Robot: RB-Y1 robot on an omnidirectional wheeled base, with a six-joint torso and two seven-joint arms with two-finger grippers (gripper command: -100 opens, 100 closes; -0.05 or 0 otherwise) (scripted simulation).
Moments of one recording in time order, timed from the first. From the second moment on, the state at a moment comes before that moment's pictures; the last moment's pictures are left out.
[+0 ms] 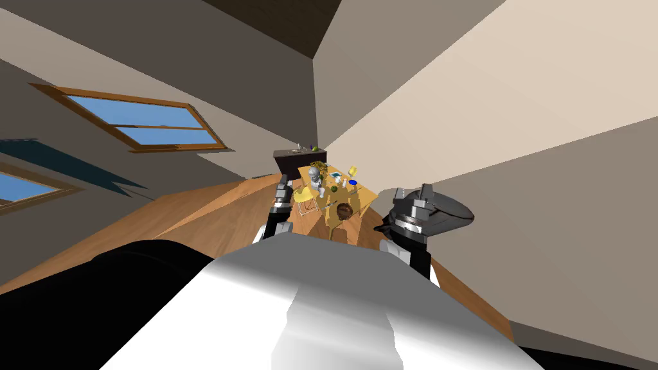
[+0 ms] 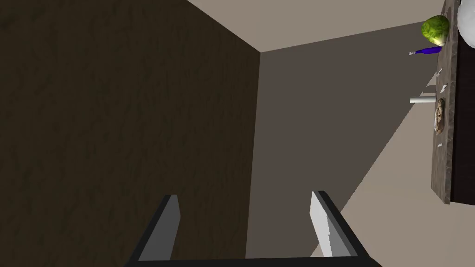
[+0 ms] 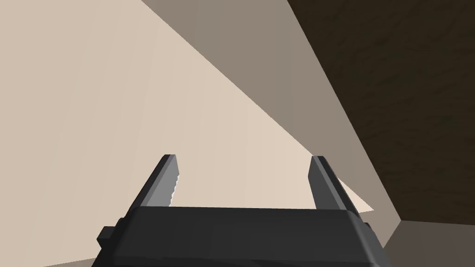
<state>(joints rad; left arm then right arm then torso) 0.50 -0.04 0.04 -2.24 -0.11 -0.39 -0.05 0.51 0.01 -0.06 -2.33 -0.03 -0.47 -0.09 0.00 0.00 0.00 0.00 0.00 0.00</state>
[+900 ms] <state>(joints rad) 0.53 0.18 -0.06 -2.16 -0.22 -0.39 -0.20 0.51 0.01 -0.06 -2.33 -0.03 -0.47 -0.09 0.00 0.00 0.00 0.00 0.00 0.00</state>
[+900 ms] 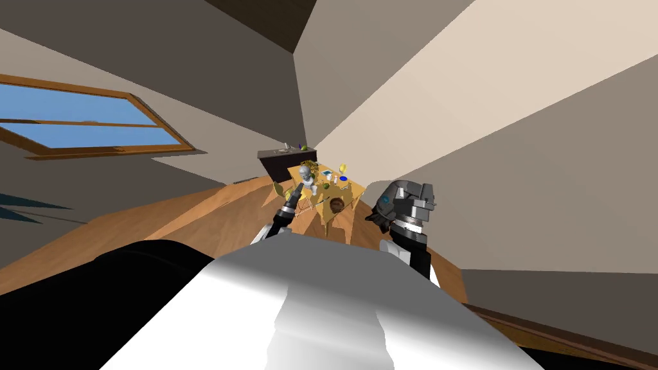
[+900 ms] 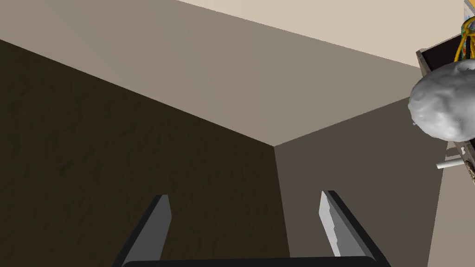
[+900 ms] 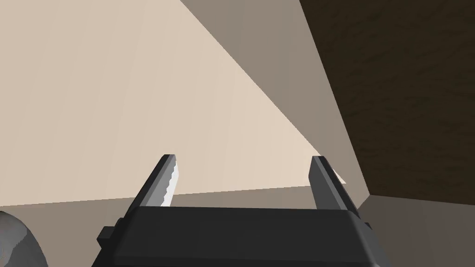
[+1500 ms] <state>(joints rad) 0.56 0.32 -0.16 -2.07 -0.31 -0.40 -0.34 0.51 0.01 -0.06 -2.33 -0.03 -0.47 -0.09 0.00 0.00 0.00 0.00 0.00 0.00</state>
